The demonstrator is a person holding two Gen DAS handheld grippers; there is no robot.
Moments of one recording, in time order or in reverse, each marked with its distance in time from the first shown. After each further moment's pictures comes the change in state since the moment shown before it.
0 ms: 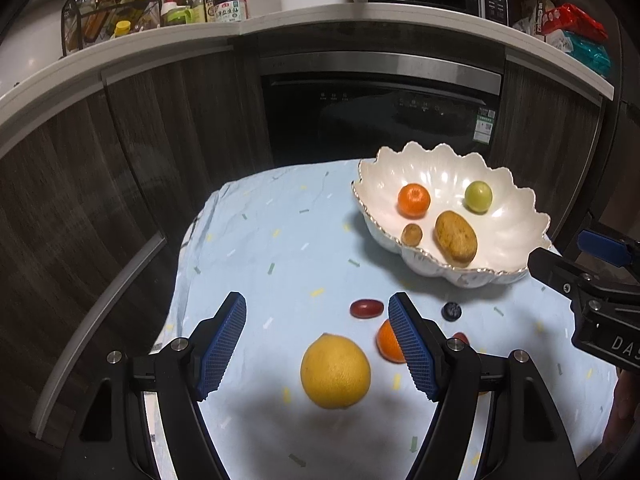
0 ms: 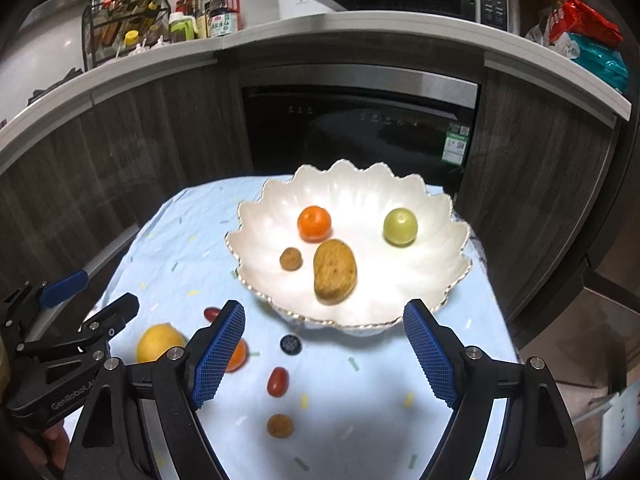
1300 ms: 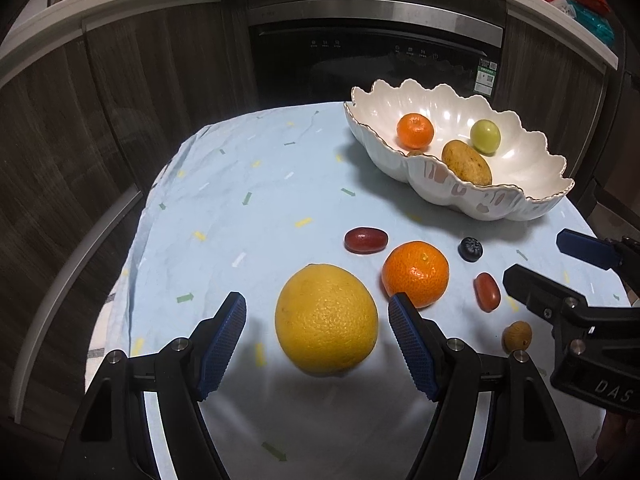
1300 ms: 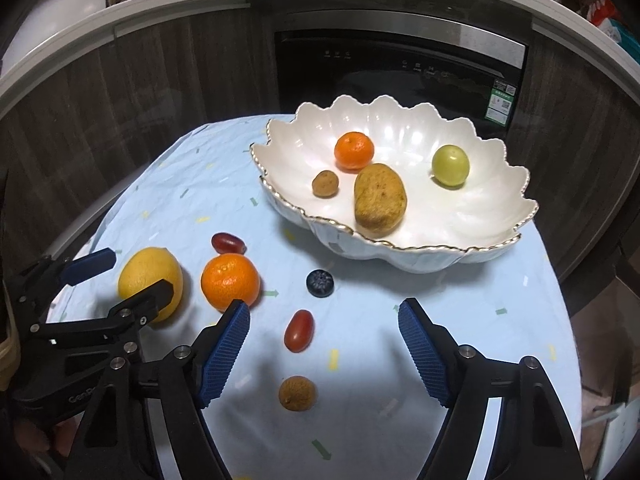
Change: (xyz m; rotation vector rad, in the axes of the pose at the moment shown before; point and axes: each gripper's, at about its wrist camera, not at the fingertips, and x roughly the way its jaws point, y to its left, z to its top) left arm 0.050 -0.007 -0.049 0.001 0.105 -0.036; right arm 0.048 0.019 -0.051 -0.087 0.107 0.073
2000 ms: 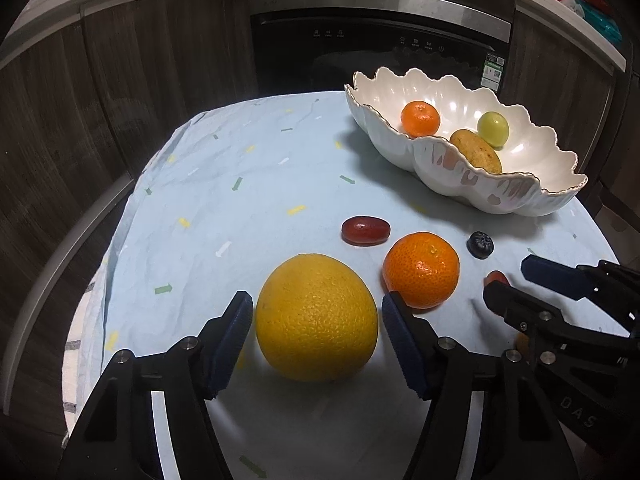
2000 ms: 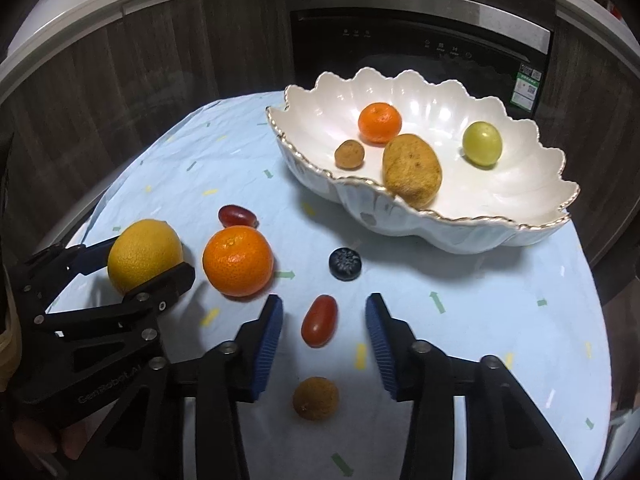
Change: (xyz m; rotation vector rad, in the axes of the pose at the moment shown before) left arm 0.020 -0.005 -0.007 -0.025 0.014 -0.001; right arm 0.029 0.008 -0.010 -0.021 0.050 0.042
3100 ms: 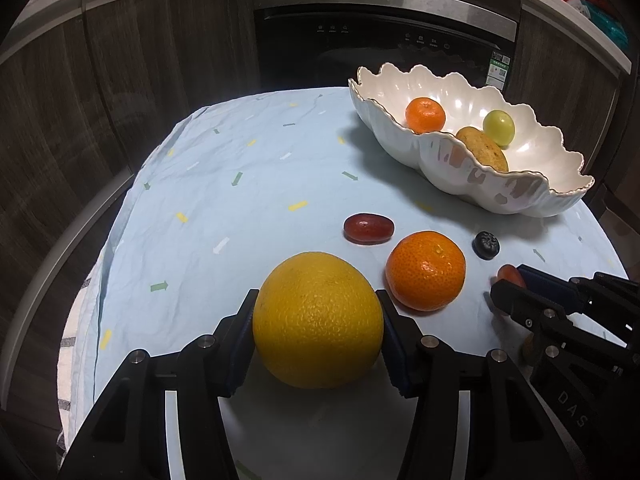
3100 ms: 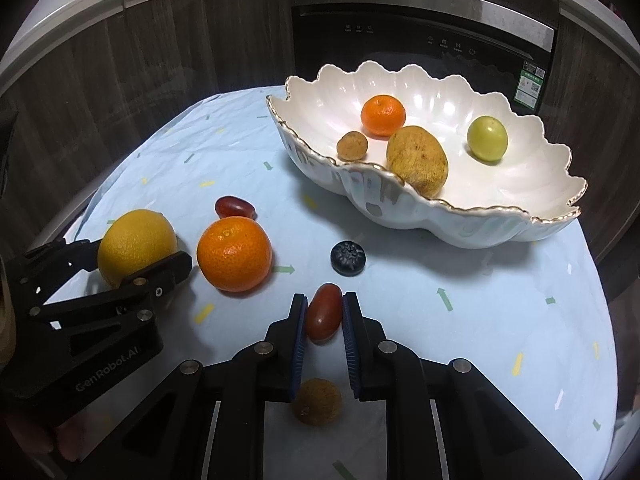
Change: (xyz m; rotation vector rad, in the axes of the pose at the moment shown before) left arm 0.005 0.002 0.001 -0.012 0.011 0.006; right arm 0.004 0.002 -0.003 -0.005 -0.006 -0.004
